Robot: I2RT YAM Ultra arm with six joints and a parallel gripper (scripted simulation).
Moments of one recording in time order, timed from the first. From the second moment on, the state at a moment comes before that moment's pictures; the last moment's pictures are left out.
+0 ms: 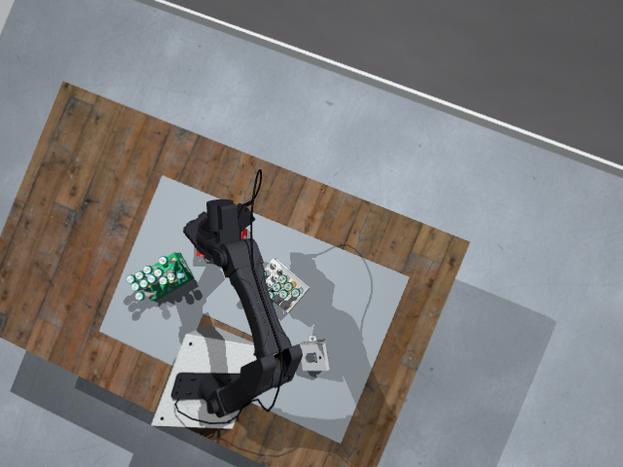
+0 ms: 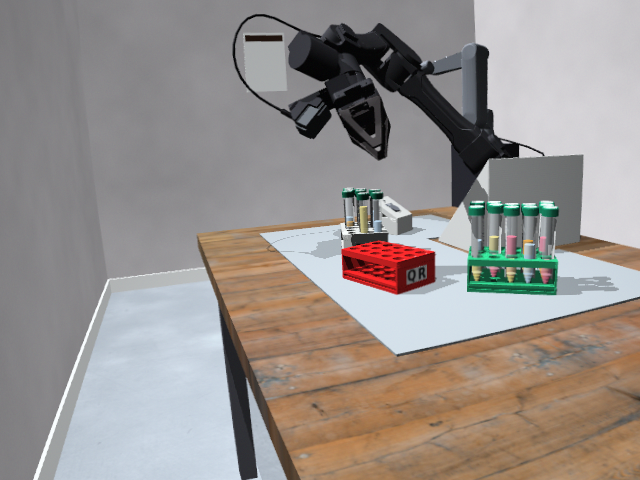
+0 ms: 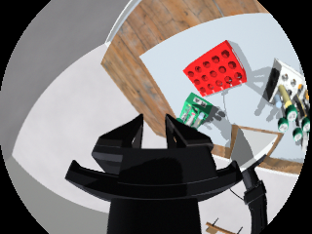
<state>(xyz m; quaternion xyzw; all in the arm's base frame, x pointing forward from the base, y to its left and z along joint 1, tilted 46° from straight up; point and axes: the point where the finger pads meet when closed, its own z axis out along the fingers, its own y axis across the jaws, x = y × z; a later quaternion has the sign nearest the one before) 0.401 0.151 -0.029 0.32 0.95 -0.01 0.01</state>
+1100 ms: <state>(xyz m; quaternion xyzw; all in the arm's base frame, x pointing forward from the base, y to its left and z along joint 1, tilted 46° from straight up) 0.305 0.132 -0.007 0.00 0.95 -0.30 -0.06</state>
